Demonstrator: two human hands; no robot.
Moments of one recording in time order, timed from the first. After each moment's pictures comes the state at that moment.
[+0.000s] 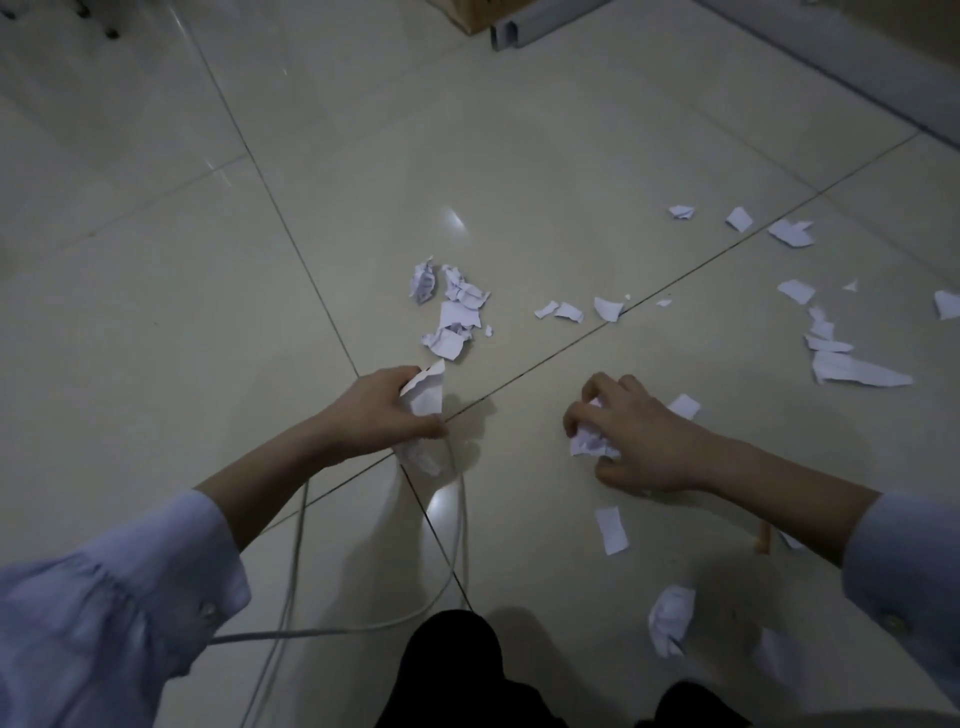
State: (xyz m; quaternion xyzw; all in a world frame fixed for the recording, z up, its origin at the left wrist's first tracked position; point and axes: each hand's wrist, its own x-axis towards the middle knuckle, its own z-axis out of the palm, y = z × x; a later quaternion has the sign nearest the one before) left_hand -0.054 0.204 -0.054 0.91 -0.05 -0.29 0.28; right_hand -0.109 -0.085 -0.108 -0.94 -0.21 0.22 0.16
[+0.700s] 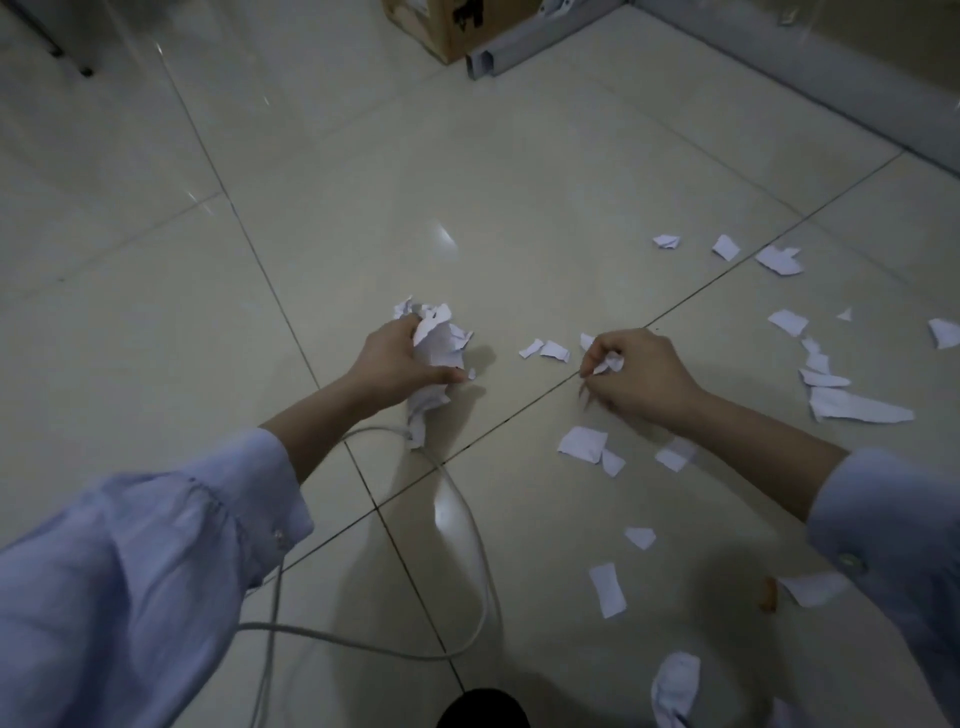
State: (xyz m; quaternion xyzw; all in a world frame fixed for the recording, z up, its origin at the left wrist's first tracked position) left_hand 0.042 0.162 -0.081 0.94 -0.06 -0.17 0.29; right_hand -0.030 -0.100 -0.098 -0.89 0.09 0.09 0.44
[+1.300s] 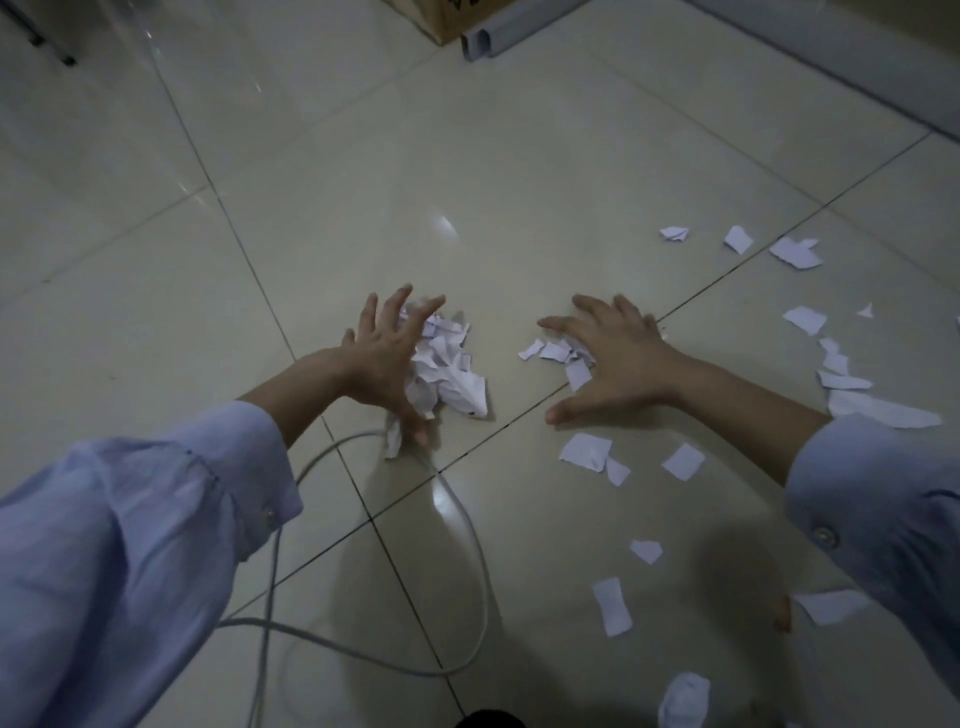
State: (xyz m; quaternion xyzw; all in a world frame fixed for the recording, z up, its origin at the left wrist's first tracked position) left_hand 0.079 0.177 -0.093 0.93 -0.21 -0.30 -0.02; right_hand 0.008 -0.108 -0.119 -0.95 -0.08 0.23 0.19
